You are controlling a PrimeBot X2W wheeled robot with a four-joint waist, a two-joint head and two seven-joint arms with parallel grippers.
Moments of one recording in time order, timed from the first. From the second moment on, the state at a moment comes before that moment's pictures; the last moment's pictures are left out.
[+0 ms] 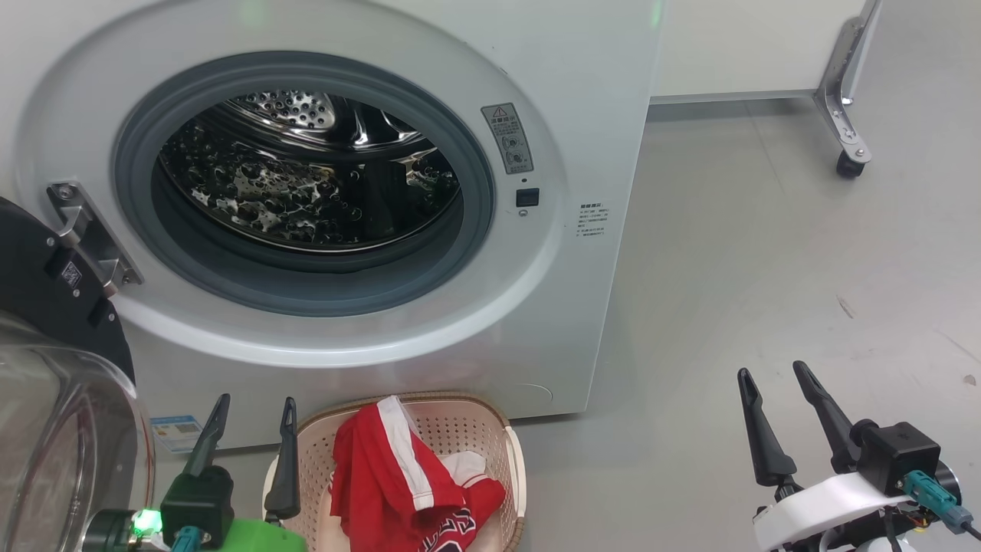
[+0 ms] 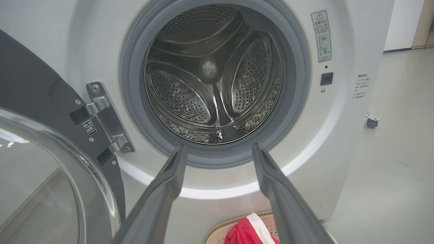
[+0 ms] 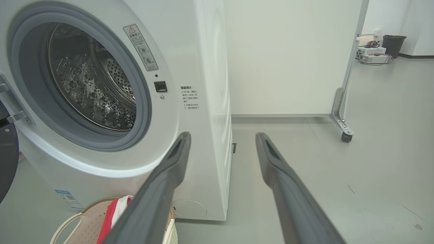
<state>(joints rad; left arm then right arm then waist) 0.05 0.11 -0.20 0.13 -0.22 0.11 -0.24 0.09 -0.12 0.13 0.11 0.32 0.09 -0.21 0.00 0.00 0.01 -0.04</state>
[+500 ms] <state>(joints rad) 0.07 0.10 -0.19 0.09 -0.21 0.11 -0.22 0.09 -0.12 0.13 0.10 0.32 0.09 -0.21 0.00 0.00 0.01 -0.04</state>
